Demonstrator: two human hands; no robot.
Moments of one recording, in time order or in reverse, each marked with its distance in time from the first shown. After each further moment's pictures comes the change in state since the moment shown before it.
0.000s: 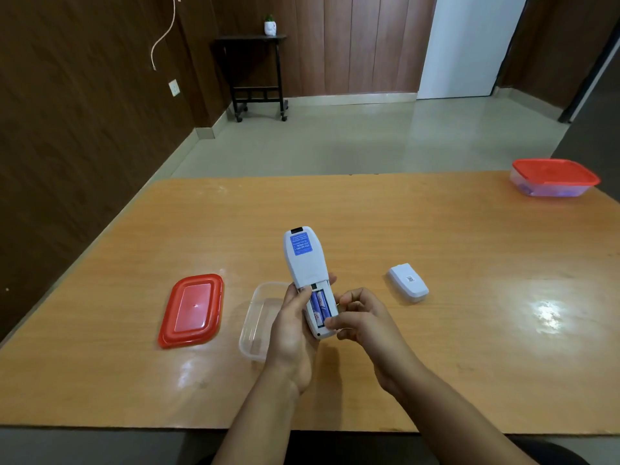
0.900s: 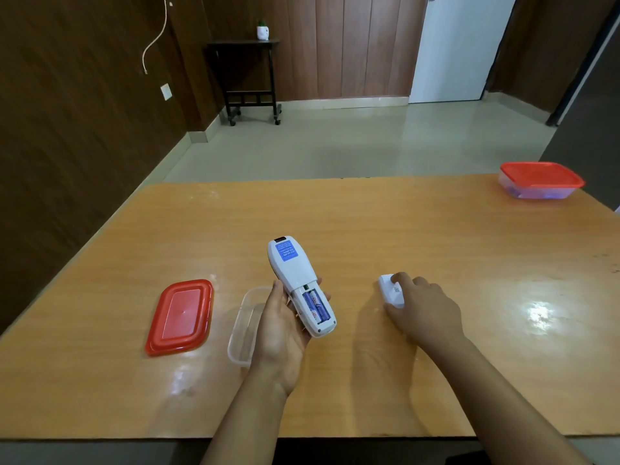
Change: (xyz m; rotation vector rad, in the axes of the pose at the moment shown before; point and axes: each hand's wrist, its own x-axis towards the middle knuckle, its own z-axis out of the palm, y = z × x) left_hand 0.006 0.005 -0.001 -0.036 0.069 -0.057; right_hand 0.055 0.014 -0.097 -1.460 0.411 -0.135
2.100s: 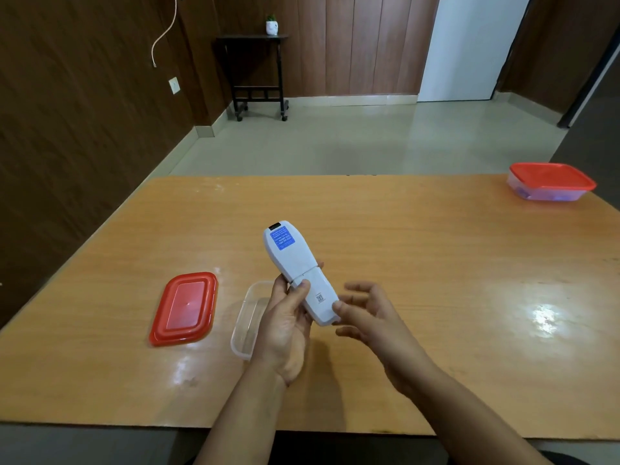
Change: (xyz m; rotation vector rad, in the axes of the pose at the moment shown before) left_hand 0.001 -0.002 -0.001 -0.007 -0.108 0.136; right_hand -0.062 -0.066 -0.027 1.476 -0.434 0.034
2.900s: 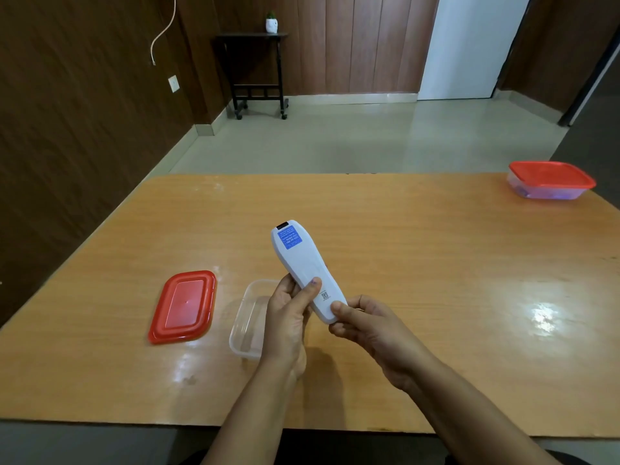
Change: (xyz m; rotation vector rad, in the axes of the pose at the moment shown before) left_hand 0.005 -0.011 0.005 0.186 0.124 0.110; right_hand 0.002 -0.001 -0.001 0.107 -0.052 0.150
